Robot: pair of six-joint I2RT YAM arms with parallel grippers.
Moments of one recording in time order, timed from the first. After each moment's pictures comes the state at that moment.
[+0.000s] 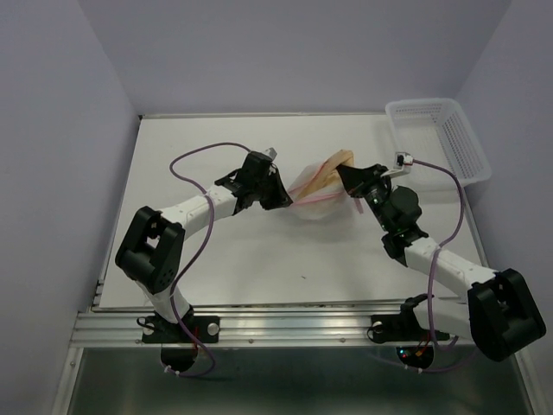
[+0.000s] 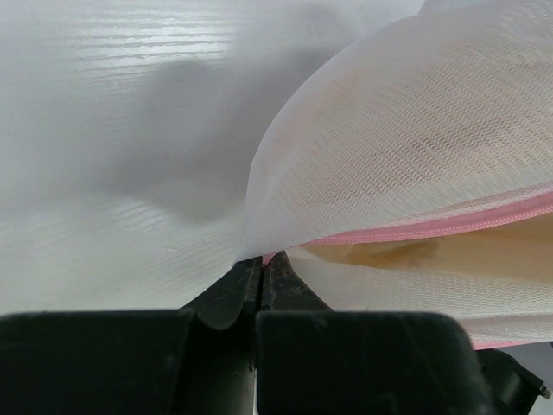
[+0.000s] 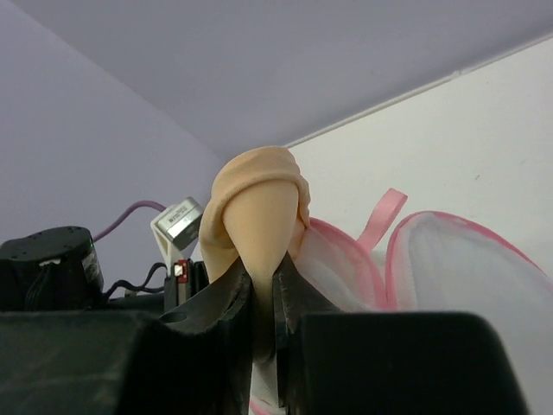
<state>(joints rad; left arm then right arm) -0.59 1.67 1.11 -0.20 0.22 -0.78 0.41 1.17 0.51 0.82 0.03 0.77</state>
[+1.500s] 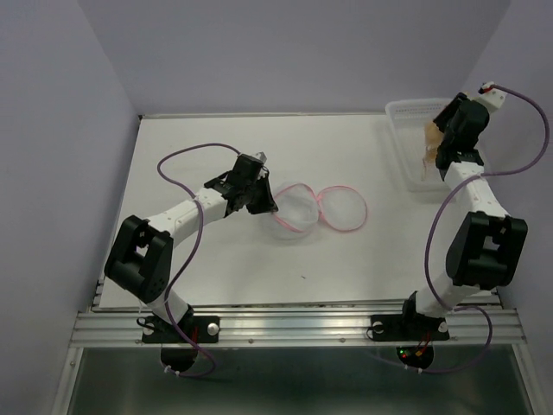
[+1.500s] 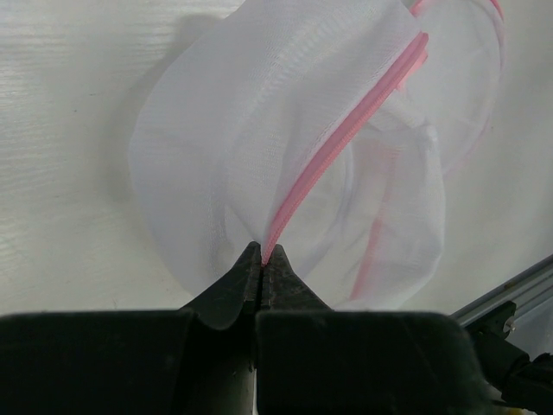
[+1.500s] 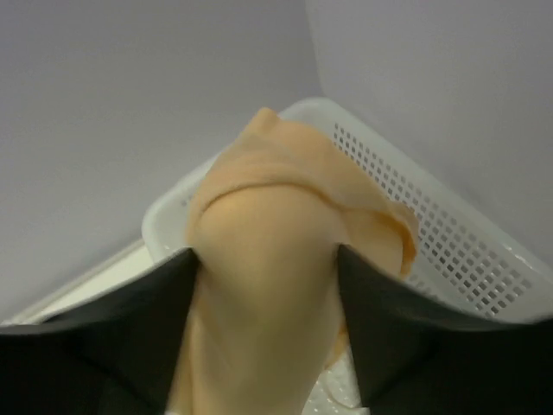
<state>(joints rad) -0.57 1.58 1.07 -0.34 0.15 -0.68 -0.20 1.57 1.26 0.29 0.28 0.29</state>
